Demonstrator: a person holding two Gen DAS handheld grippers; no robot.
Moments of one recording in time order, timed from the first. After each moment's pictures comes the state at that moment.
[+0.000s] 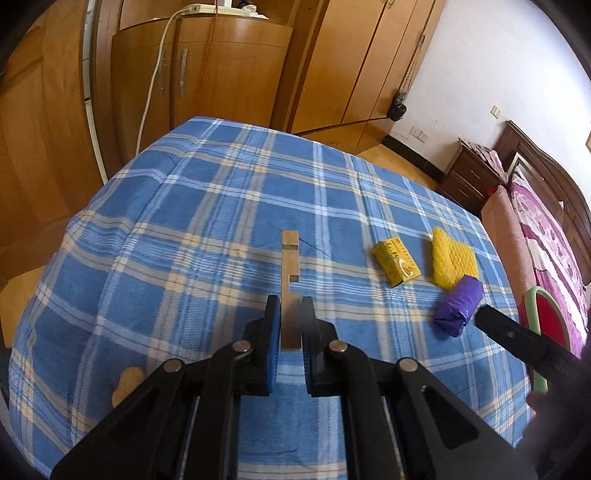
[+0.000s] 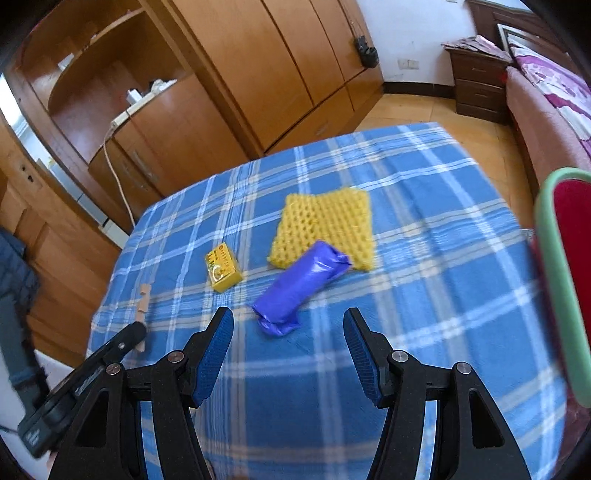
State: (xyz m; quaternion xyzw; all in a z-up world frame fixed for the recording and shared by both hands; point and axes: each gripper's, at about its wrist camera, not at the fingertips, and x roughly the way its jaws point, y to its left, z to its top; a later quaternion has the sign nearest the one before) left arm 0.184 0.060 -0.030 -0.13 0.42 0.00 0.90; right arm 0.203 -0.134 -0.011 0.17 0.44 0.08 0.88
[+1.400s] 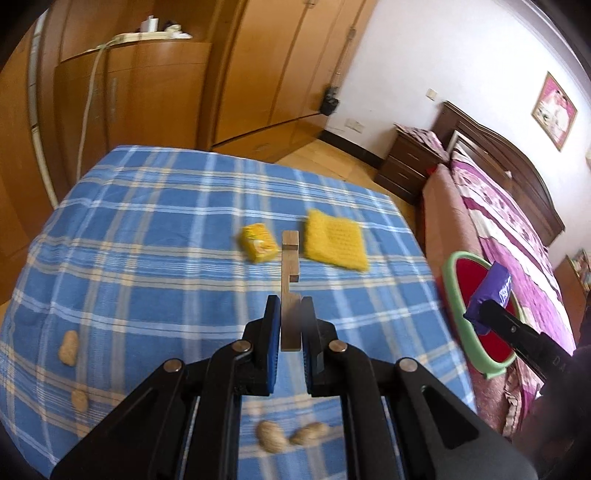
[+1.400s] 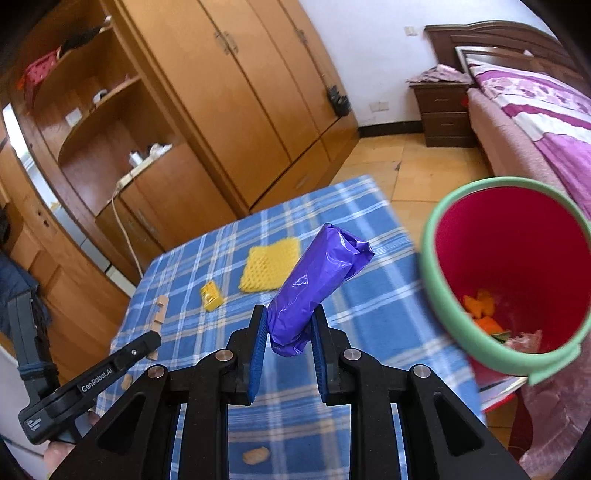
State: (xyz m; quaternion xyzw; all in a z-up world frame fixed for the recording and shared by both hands) left arm 0.141 -0.026 0.023 -0.11 0.40 -0.12 0.90; right arm 0.101 -0.215 0.045 0.21 0.34 0.04 0.92
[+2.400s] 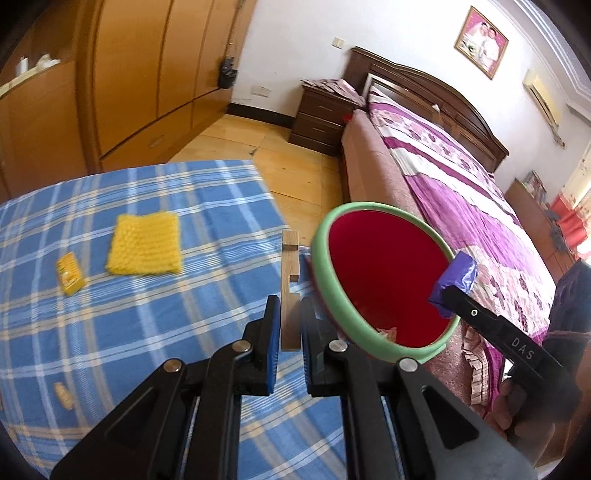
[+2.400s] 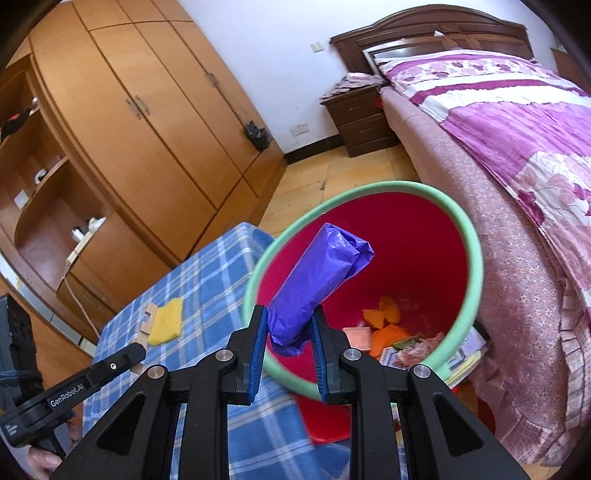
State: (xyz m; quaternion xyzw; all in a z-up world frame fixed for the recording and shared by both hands) left arm 0.151 -0.197 0.038 -0.03 0.43 -0.27 0.86; right arm 0.048 -0.359 0.029 0.29 0.30 -0.09 0.91
